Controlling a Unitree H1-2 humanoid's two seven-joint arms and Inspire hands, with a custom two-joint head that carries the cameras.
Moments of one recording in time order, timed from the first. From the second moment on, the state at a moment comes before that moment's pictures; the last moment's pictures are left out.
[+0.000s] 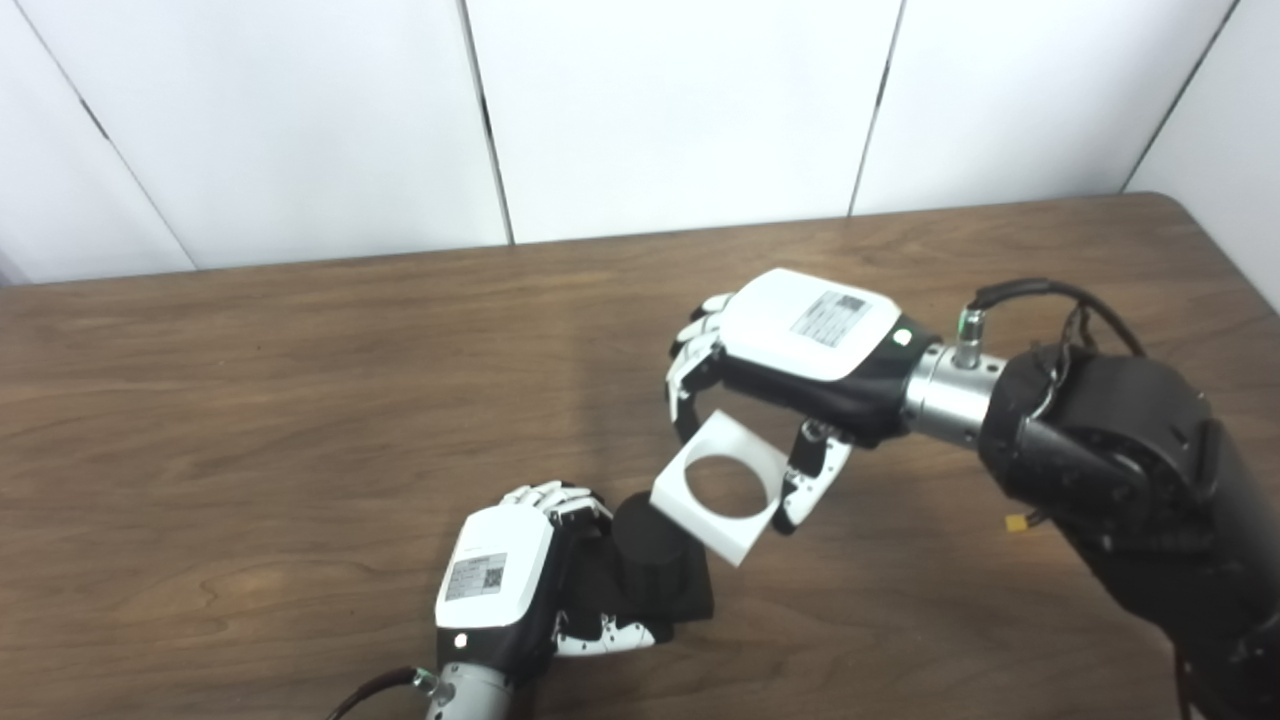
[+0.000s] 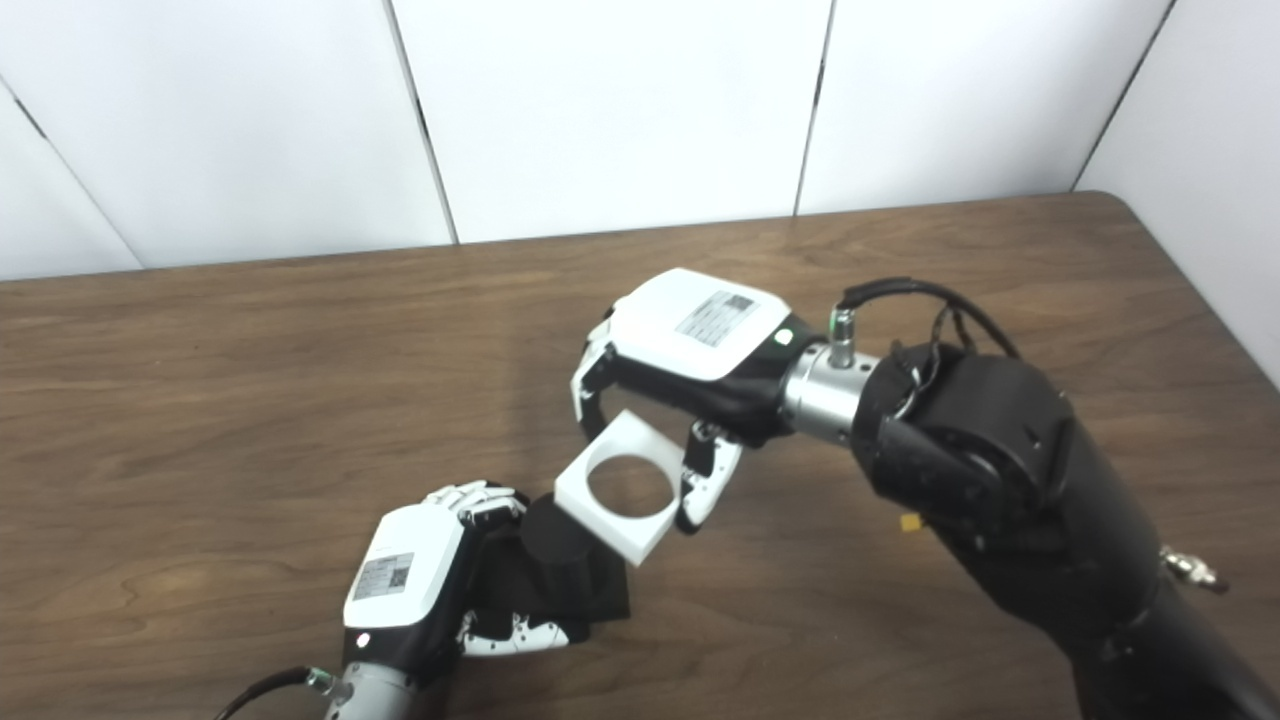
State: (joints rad) left arm 0.16 0.10 -0.48 -0.32 1.09 0.20 -0.08; right arm -0.43 -0.49 0.34 -0.76 -0.74 0.23 0.97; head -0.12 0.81
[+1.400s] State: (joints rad) left arm 0.15 0.09 -0.54 -0.33 1.13 0.27 -0.08; right arm -0.38 -0.38 0.39 -0.62 -0.80 0.13 0.91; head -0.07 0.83
